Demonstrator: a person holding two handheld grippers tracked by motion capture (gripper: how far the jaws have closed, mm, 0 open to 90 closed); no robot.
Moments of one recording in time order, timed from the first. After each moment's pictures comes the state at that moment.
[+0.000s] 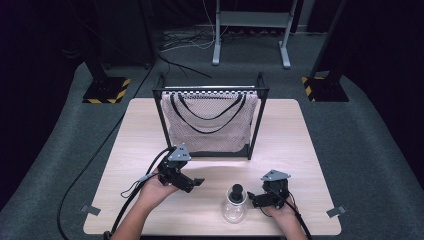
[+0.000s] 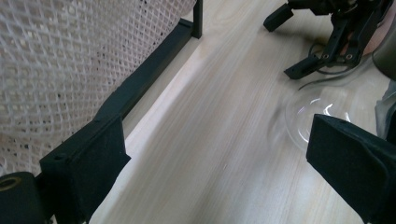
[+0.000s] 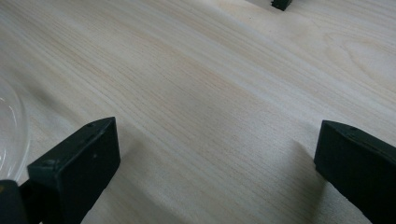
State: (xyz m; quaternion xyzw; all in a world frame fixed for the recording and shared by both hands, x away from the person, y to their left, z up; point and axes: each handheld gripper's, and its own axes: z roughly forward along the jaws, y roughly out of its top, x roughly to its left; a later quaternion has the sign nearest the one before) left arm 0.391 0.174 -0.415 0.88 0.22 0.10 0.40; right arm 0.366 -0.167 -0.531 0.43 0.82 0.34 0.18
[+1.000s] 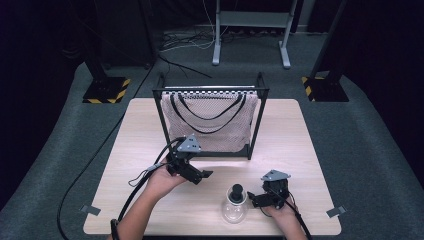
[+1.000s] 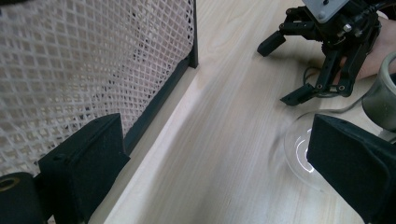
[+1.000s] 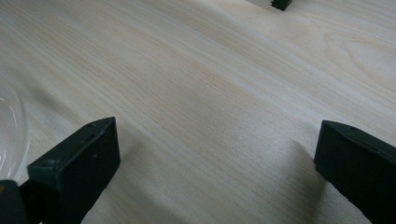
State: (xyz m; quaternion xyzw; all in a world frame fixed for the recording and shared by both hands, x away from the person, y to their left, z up) left arm 0.406 0.151 -0.391 0.89 0.19 0.11 0.40; right arm 0.366 -0.167 -0.531 0.43 0.82 0.34 0.18
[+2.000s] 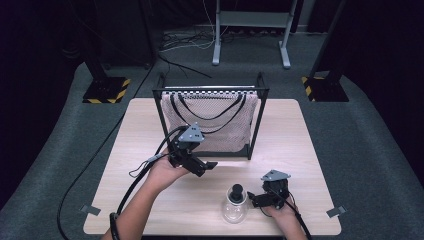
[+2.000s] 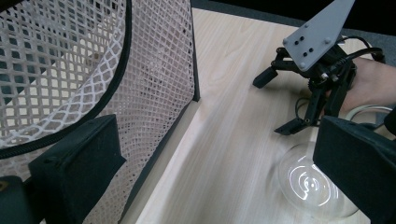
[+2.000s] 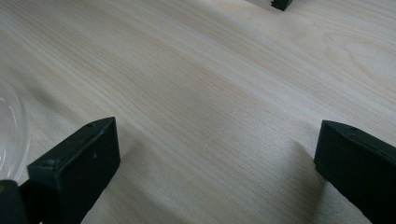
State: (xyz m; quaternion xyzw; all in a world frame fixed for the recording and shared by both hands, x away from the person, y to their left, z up) left arm 0.406 0.141 -0.350 0.88 0.17 0.13 0.42; right arm 0.366 -0.167 -0.531 0.43 0.82 0.34 0.18
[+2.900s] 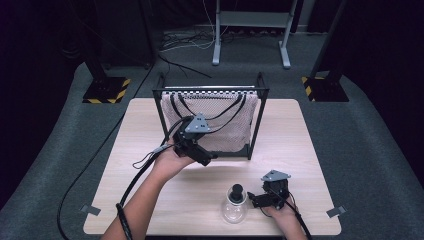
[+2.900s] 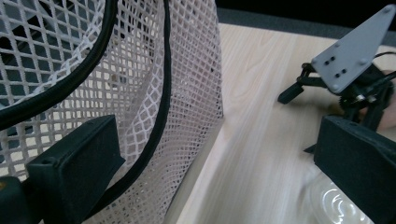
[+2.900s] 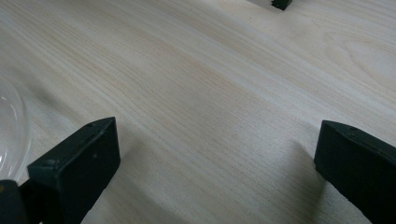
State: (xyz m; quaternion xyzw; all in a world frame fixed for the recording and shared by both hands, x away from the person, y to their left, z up) left arm 0.427 0.126 -0.339 0.88 0.16 0.17 0.41; right arm 0.366 -0.167 -0.531 0.42 0.82 0.34 0.18
